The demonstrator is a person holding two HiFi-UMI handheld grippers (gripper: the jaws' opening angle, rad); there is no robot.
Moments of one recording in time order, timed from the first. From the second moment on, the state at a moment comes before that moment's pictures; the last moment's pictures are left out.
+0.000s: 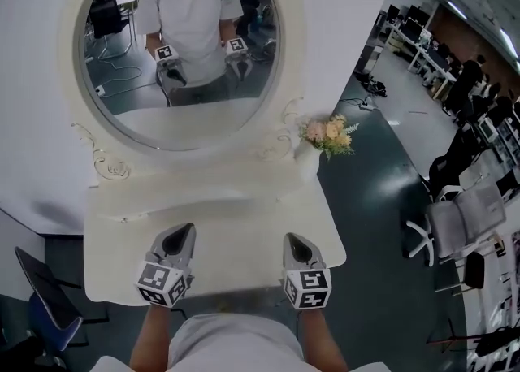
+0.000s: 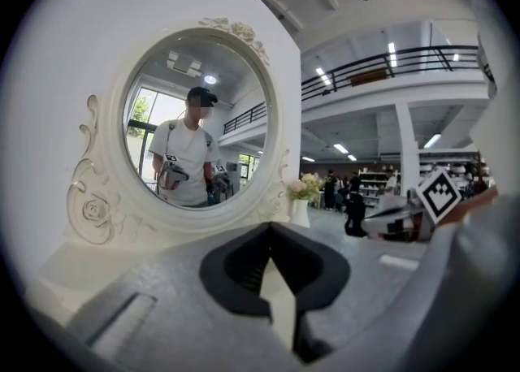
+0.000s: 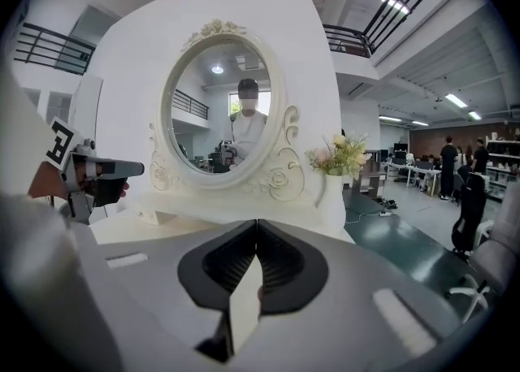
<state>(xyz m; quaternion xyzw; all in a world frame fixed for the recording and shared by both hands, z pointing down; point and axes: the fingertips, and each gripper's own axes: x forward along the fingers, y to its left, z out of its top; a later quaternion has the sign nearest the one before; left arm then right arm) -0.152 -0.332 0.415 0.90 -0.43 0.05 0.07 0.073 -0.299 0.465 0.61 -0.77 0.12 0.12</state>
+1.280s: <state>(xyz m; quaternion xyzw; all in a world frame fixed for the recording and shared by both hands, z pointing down) -0.200 -0.325 0.387 0.89 -0.46 0.03 0.04 0.059 -0.294 0.431 0.61 -0.78 0.10 0.11</state>
